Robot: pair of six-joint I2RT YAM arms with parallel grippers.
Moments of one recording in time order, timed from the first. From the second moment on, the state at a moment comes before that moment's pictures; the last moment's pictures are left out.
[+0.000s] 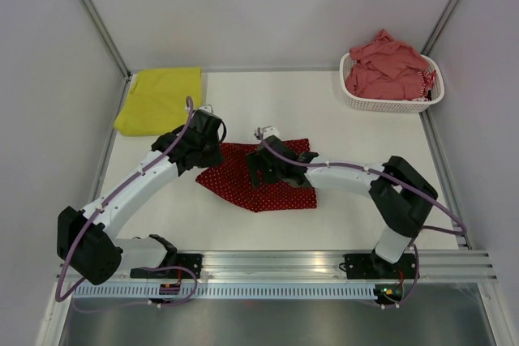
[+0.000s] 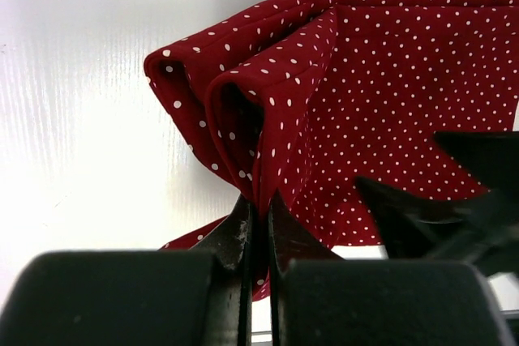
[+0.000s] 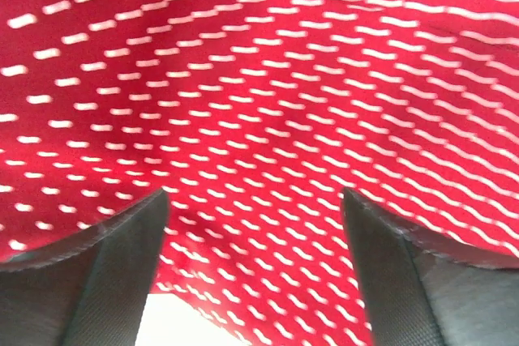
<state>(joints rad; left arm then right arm) -0.56 1.27 1.08 -0.76 -0.23 -0.63 0.91 1.75 1.08 -0.17 0.15 0.50</state>
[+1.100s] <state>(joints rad) -0.68 1.38 1.22 -0.78 -0.23 -0.70 0.58 1.52 0.69 -0.12 0.08 0.51</state>
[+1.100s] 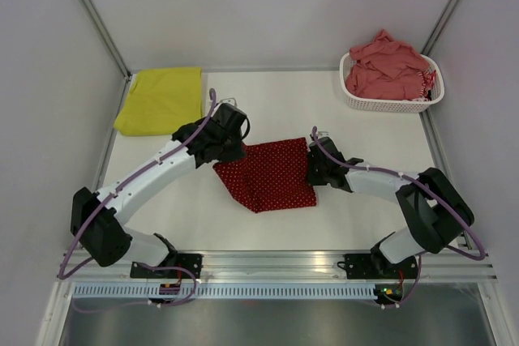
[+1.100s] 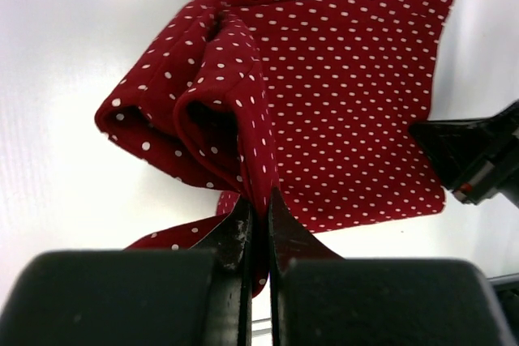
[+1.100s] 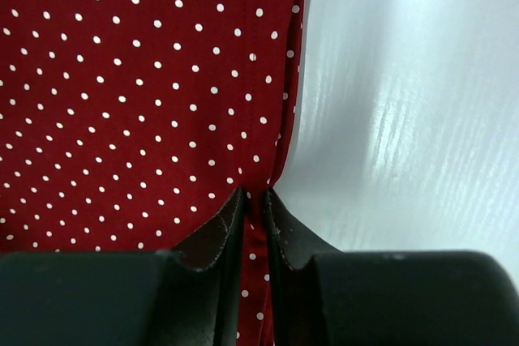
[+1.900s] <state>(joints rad) -0.92 1.88 1.63 -0.77 -0.26 -0.86 0.54 1.47 0.63 -0.07 0.02 0.52</state>
